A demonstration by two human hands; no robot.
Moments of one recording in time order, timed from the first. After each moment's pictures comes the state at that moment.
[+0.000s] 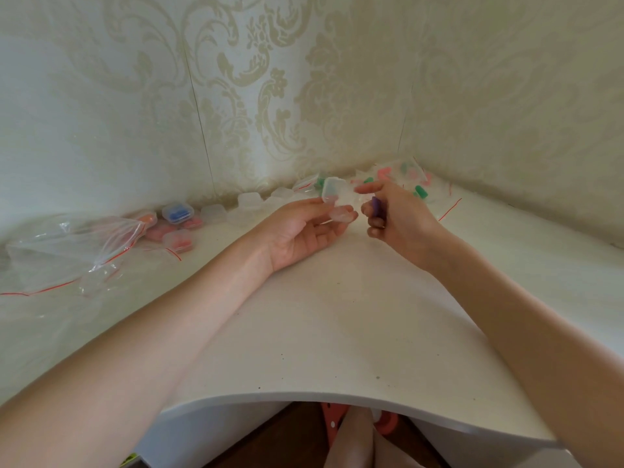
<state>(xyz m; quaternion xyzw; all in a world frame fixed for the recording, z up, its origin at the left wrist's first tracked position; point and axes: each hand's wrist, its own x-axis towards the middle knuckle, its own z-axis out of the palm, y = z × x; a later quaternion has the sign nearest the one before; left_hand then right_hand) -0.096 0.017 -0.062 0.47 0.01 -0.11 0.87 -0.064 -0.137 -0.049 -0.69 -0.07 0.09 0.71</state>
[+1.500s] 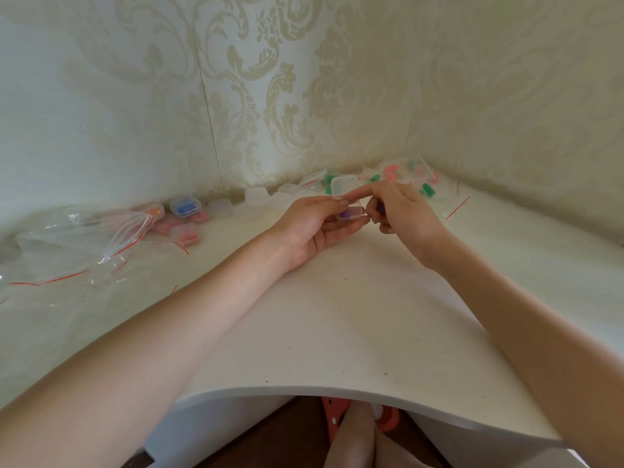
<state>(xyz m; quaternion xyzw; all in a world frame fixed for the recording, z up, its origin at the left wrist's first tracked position) -0.098 0.008 -0.064 0.52 0.02 -0.05 0.85 -0.075 -0.136 -0.049 -0.80 -0.18 -0.01 0.57</state>
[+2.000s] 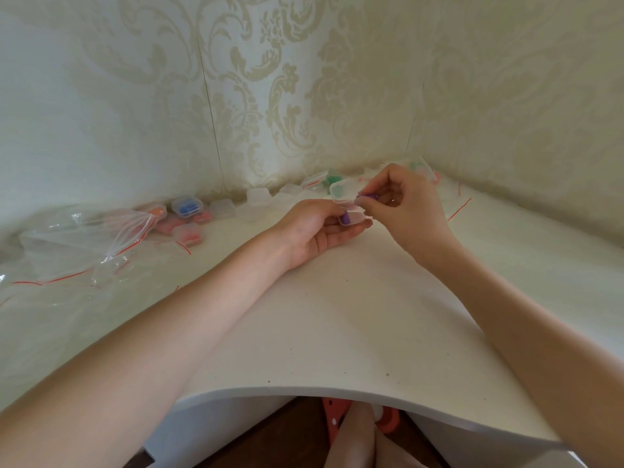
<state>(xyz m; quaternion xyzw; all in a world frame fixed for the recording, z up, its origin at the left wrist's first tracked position) -0.099 0.007 -0.059 0.51 0.04 -0.09 0.85 -0.072 -0.137 -0.056 -0.79 -0.23 -0.17 0.53</state>
